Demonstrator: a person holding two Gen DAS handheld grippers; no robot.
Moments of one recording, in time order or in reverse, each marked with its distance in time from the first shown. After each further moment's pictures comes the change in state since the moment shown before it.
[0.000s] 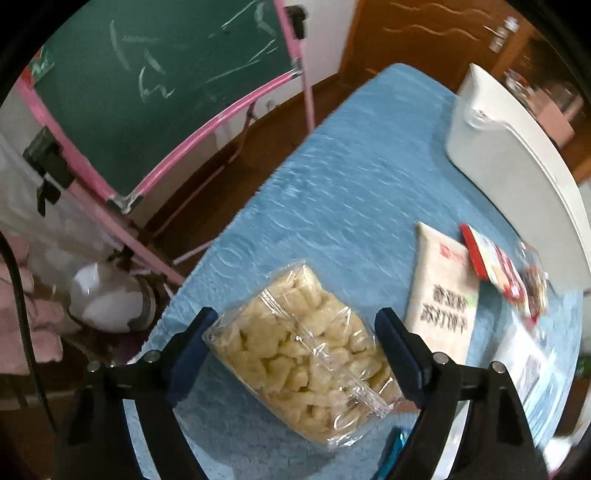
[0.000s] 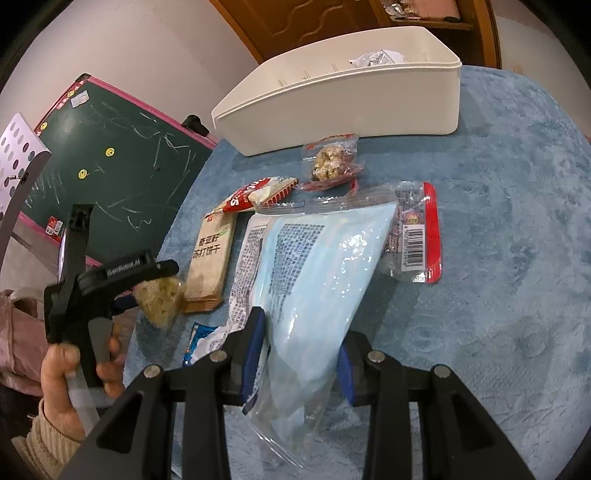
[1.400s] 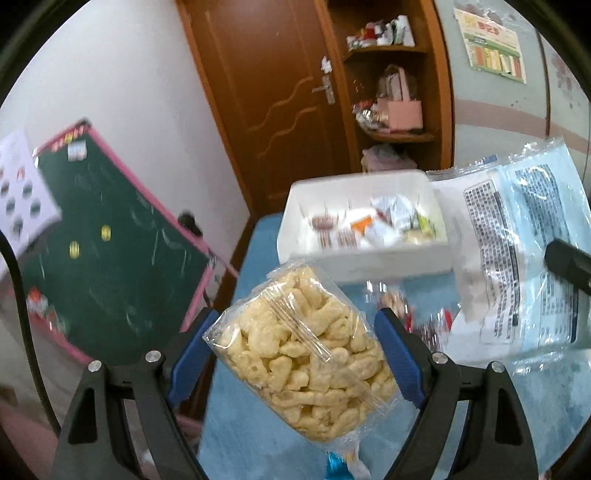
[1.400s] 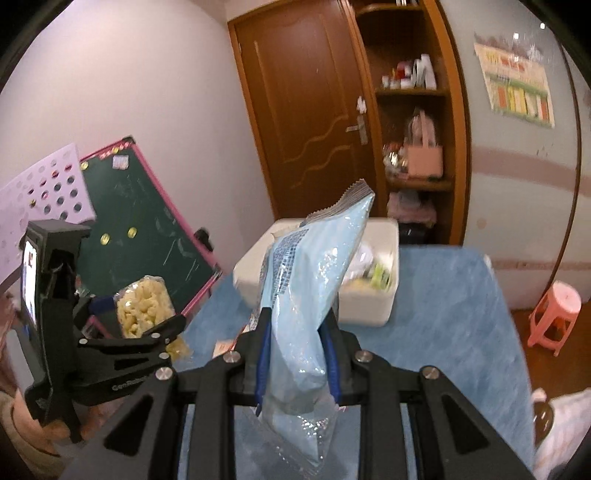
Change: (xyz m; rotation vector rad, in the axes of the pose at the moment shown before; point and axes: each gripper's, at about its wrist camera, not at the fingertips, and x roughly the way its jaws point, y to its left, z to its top) left arm -0.208 -0.133 -0.038 0.604 -0.539 -0.016; right arm -0.172 0.044 0.044 -0.216 -0.509 -0.166
